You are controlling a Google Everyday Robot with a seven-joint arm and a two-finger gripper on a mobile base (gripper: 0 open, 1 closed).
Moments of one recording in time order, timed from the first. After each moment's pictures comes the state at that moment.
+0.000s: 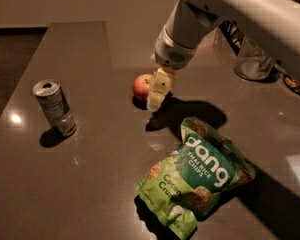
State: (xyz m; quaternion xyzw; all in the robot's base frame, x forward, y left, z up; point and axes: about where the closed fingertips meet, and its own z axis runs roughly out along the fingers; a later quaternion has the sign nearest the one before) arm 0.578 -0.029 0.885 -0.66 0.72 0.10 0.19
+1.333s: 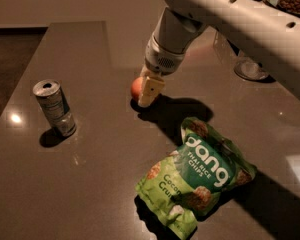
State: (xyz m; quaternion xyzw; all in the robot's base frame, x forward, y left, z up) arm 0.580 -0.008 0.866 -0.68 0.71 0.10 0.18
